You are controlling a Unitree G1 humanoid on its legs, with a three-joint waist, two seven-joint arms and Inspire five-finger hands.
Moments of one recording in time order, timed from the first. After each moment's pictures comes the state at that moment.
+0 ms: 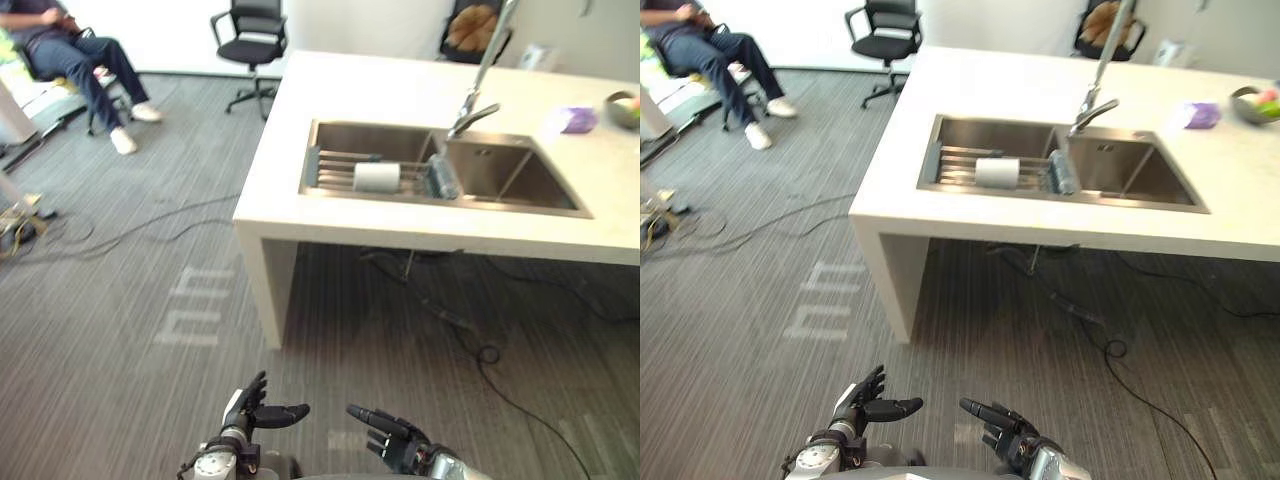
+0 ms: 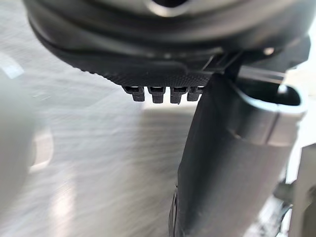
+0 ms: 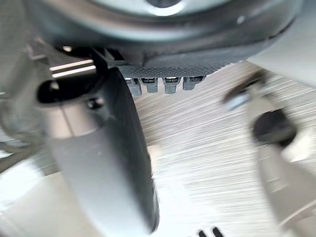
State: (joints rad) left arm 0.14 0.09 -0.02 0.75 -0.11 -0.13 0.08; right arm 0.03 -0.05 -0.15 0.88 0.36 0.33 0.23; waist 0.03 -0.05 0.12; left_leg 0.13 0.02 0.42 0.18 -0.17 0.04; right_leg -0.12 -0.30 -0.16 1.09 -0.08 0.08
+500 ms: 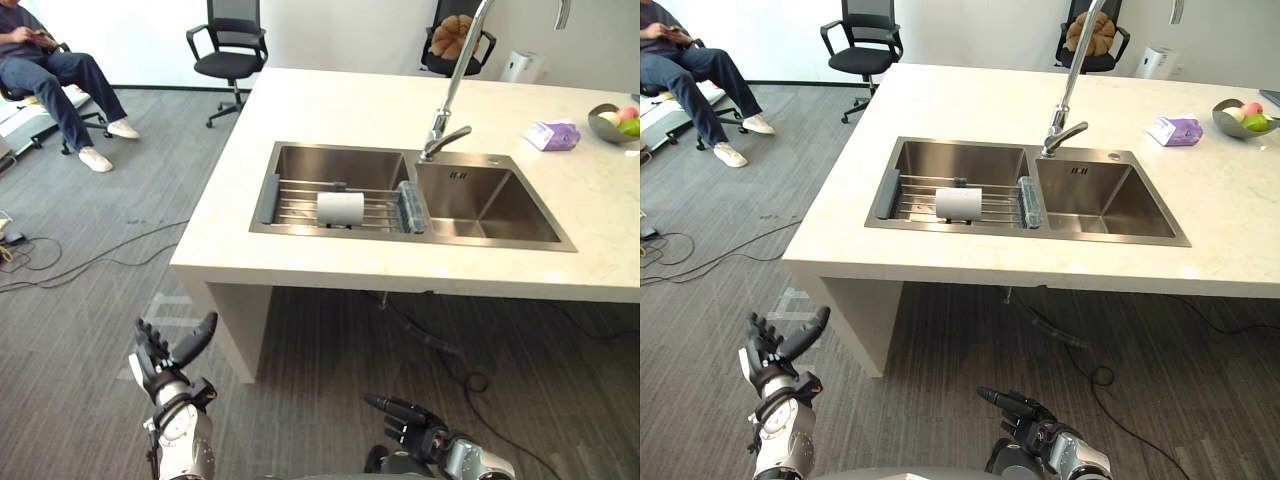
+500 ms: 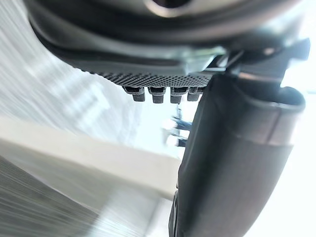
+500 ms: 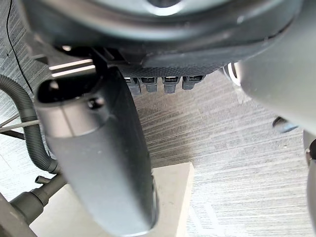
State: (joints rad) left arm 0.07 0.07 0.27 0.41 -0.35 -0.43 0.33; right arm 0.00 -0.10 -0.18 0.93 0.32 0.35 0.31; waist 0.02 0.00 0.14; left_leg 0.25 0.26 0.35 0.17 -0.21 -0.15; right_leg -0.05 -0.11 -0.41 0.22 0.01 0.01
